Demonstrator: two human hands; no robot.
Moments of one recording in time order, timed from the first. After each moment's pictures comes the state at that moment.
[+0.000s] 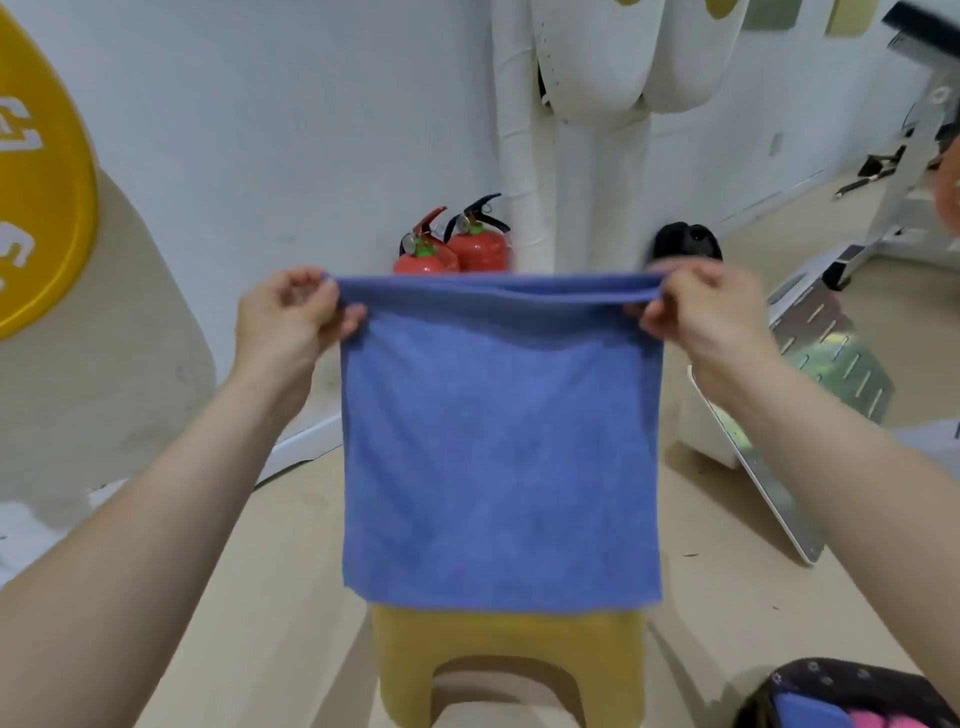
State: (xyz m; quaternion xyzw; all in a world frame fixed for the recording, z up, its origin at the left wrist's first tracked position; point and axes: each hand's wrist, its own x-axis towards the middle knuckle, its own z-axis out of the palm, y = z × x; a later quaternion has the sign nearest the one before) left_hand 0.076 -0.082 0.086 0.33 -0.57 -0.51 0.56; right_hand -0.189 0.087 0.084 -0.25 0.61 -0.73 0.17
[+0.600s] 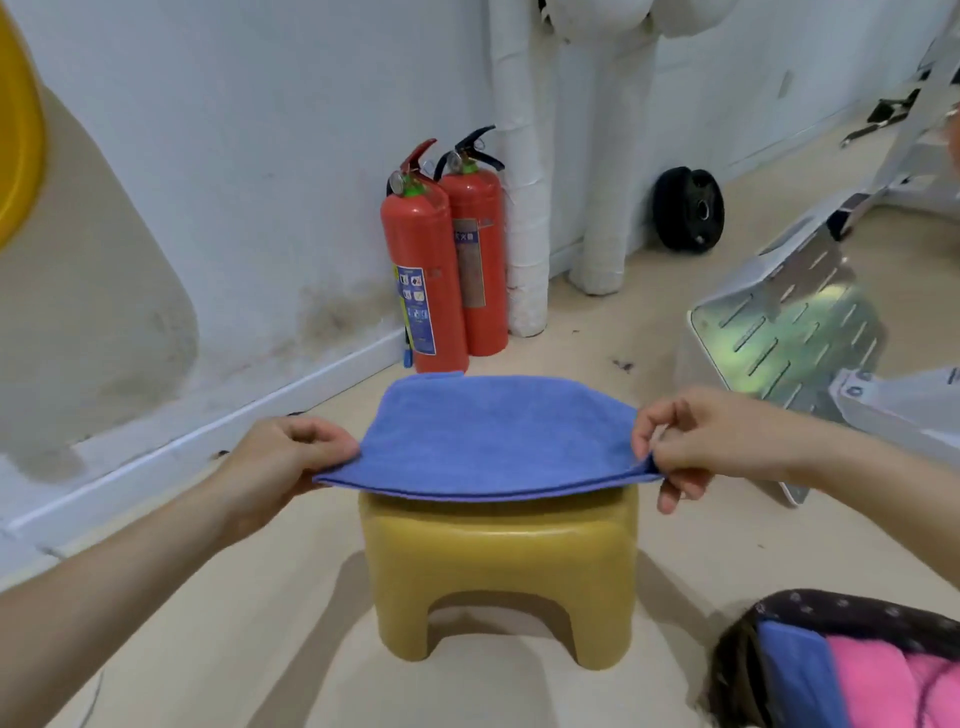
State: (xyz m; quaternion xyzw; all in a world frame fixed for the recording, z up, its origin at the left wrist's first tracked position) left_hand 0.148 -0.047 -0.037 0.47 -0.63 -0.57 0.24; right_hand -0.173 0.168 0.015 -0.49 0.72 -0.22 0.44
